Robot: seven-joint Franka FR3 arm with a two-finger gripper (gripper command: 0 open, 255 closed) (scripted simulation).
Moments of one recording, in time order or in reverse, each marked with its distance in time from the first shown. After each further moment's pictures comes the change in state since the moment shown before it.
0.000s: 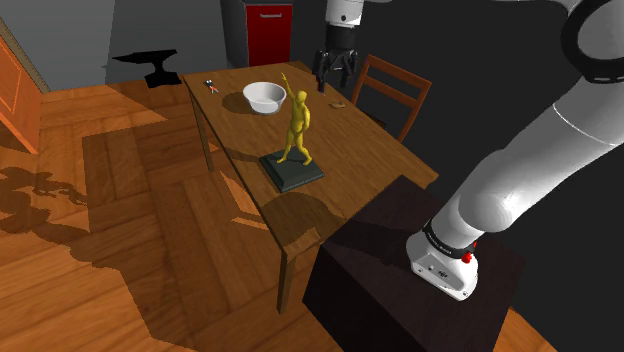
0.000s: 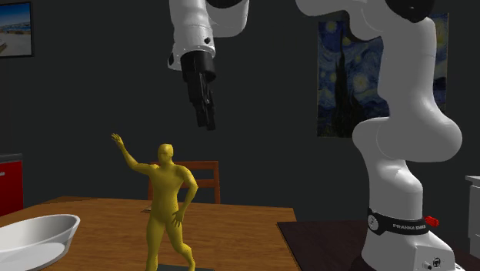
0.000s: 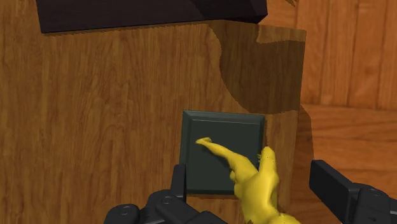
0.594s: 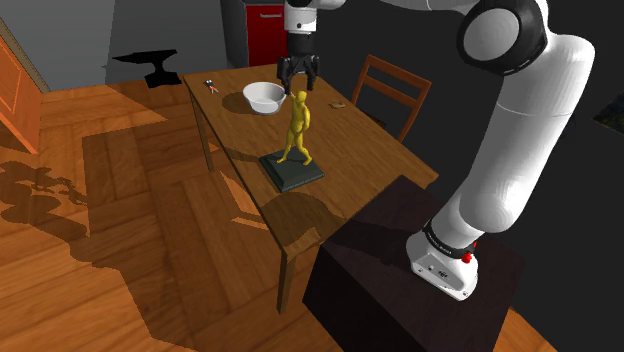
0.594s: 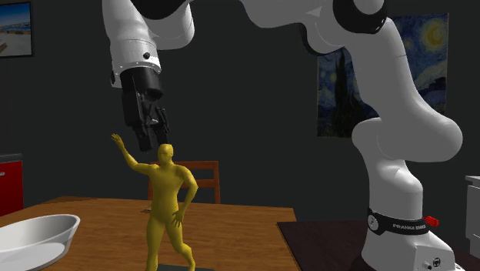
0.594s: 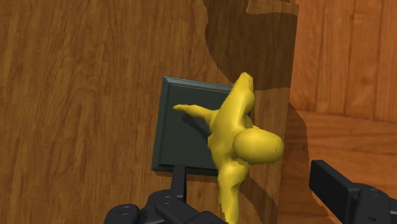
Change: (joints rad) arm 0.022 0.410 0.024 0.413 0.022 -0.087 -0.007
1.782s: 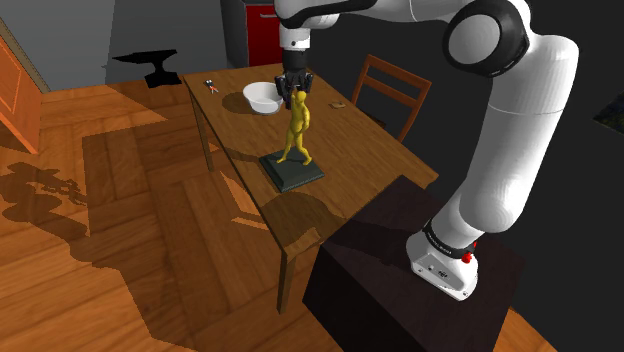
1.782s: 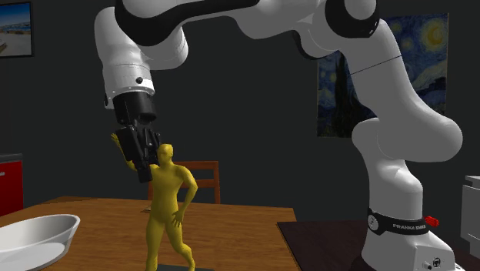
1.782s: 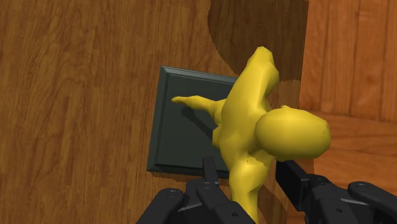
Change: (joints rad) arm 0.002 0.066 0.002 -0.026 0.003 0.083 -0.013
